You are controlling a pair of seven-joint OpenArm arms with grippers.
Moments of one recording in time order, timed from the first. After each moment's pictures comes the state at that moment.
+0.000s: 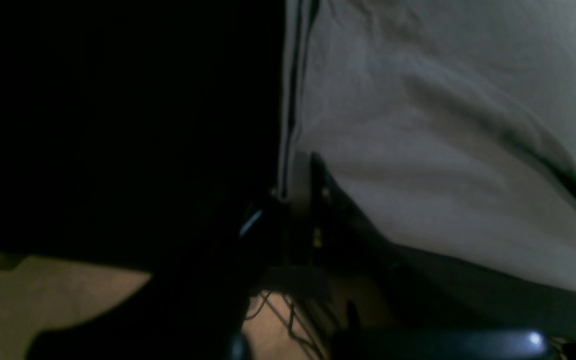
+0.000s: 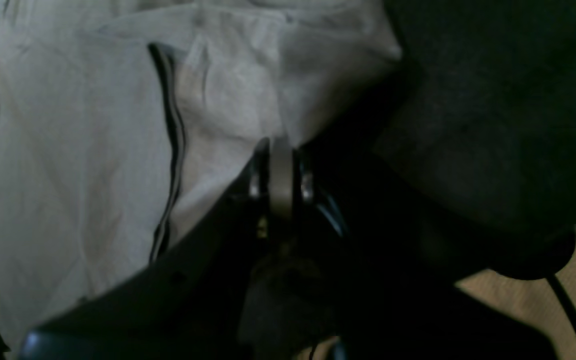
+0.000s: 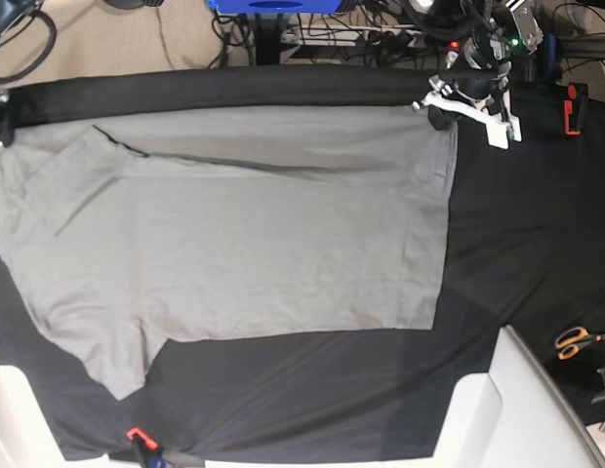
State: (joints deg) left arm 26.1 5.3 -32.5 94.4 -23.9 -17.9 41.1; right arm -7.3 12.4 59.1 60.1 32.3 27.1 -46.9
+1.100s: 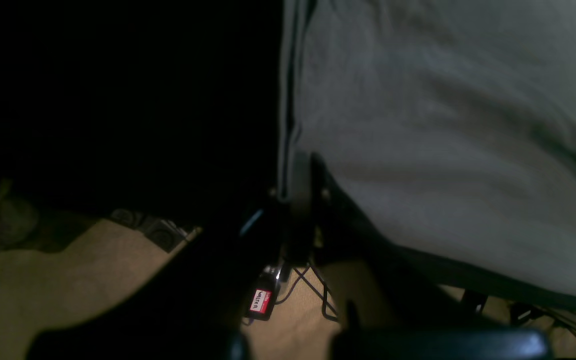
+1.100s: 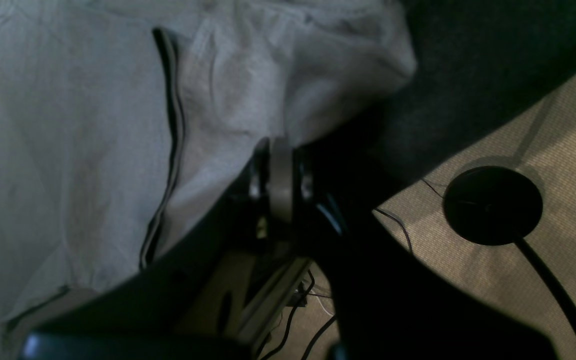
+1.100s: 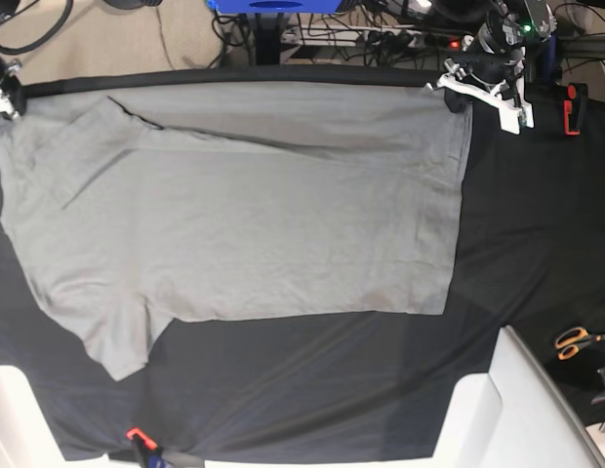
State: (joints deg) left arm 29.9 2.1 -32.5 95.4 -23.7 -17.9 40.9; right arm -13.8 6.9 59.1 70.3 31.9 26.7 -50.2
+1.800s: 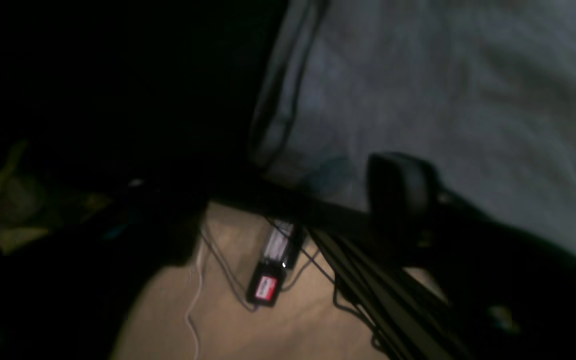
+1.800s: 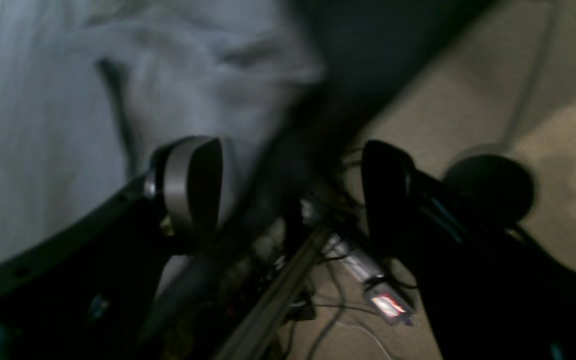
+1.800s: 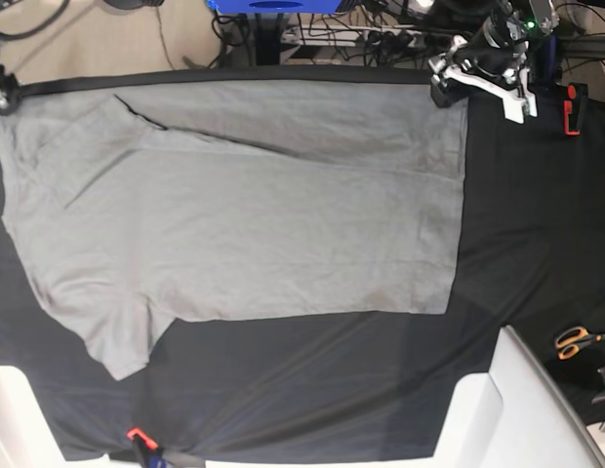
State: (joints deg) left arm 30.0 0.4 -34.7 90.0 -24.2 -18.1 39.7; right arm -15.1 5.6 66.3 71.7 31.4 26.2 -49.8
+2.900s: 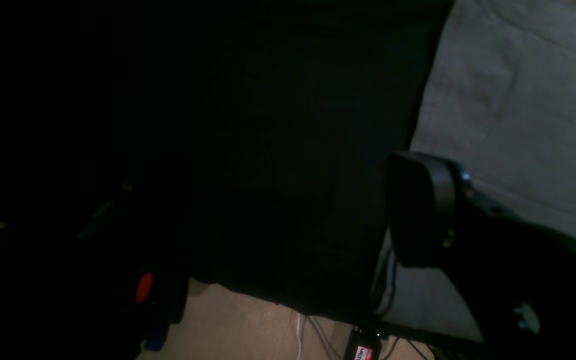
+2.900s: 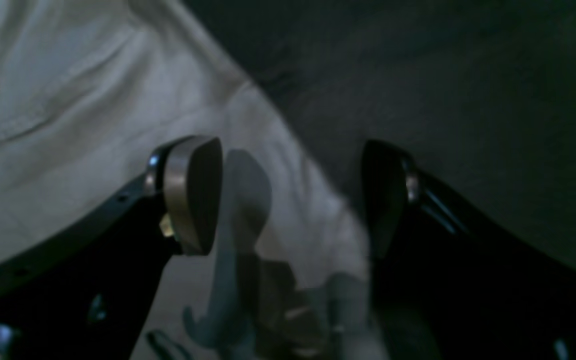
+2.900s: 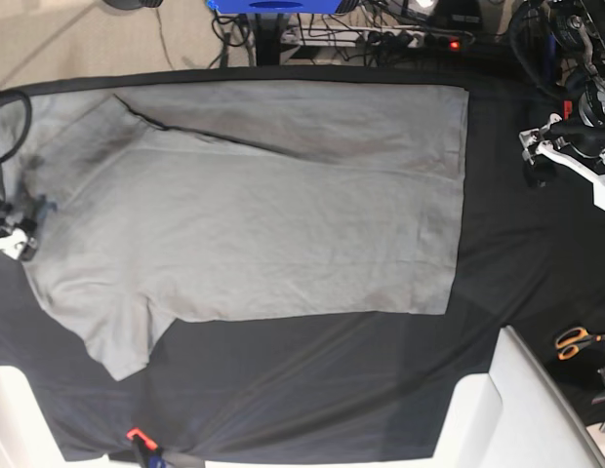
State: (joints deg) left arm 19.7 -14.2 -39.4 101.6 -23.5 -17.7 53.5; right arm 24.2 29.7 0.4 12.6 31.9 26.2 -4.3
